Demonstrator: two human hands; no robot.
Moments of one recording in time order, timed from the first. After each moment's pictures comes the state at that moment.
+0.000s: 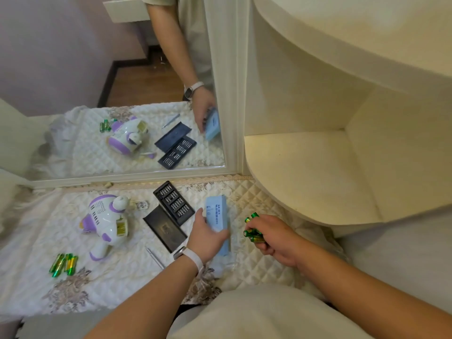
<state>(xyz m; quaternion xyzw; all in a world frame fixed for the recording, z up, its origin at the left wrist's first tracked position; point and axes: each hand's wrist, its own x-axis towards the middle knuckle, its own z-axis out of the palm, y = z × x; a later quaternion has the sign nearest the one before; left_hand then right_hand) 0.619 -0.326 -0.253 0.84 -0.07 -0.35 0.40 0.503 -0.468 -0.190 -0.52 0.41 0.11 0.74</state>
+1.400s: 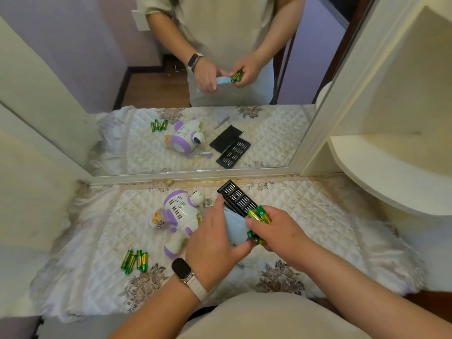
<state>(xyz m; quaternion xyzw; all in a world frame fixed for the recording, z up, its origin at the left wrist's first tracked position) 0.710 -0.141 -0.149 0.88 -0.35 -0.15 0.28 0.622 -0.281 -0.131 -0.68 0.31 0.01 0.66</state>
